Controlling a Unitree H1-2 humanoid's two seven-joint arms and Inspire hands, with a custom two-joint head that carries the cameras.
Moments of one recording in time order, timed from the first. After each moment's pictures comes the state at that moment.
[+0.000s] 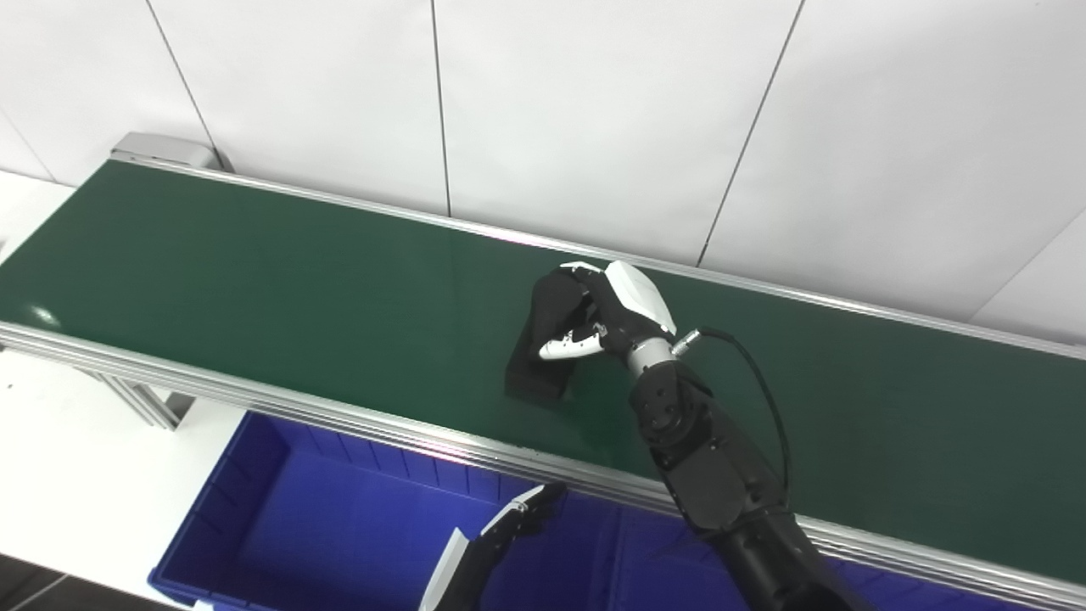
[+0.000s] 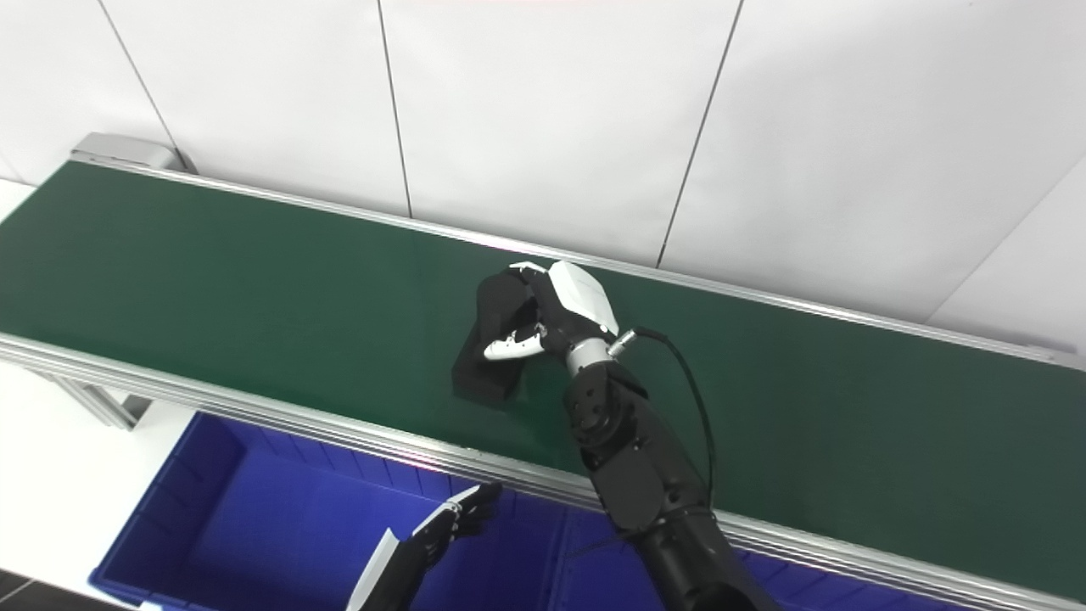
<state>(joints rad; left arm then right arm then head) 0.47 -0.02 -0.34 0.06 0.30 -0.42 0.14 -0.62 0.08 0.47 0.67 -0.58 0.13 -0.10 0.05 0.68</state>
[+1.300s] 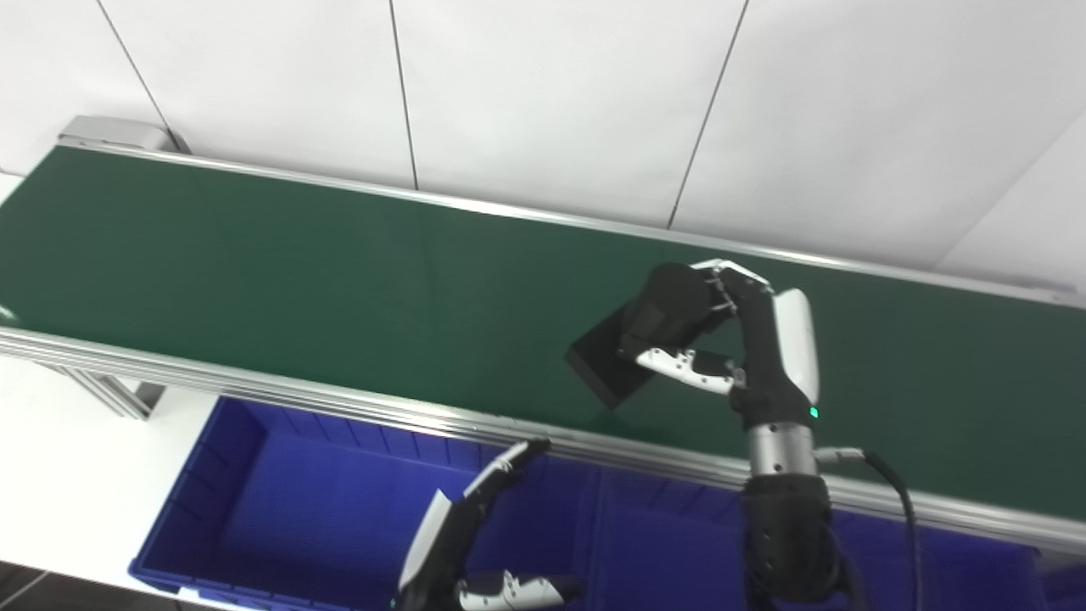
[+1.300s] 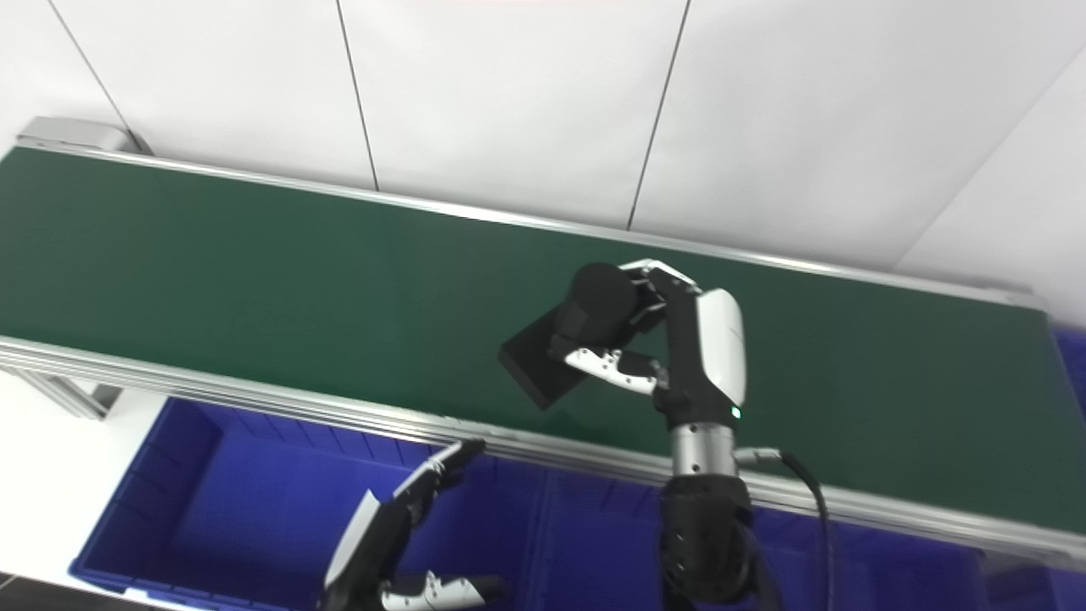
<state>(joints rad) 0.48 -0.01 -0.33 -0.06 0.26 -0.34 0.05 0.00 -0.06 0.25 -0.25 -0.54 0.11 -0.13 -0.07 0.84</state>
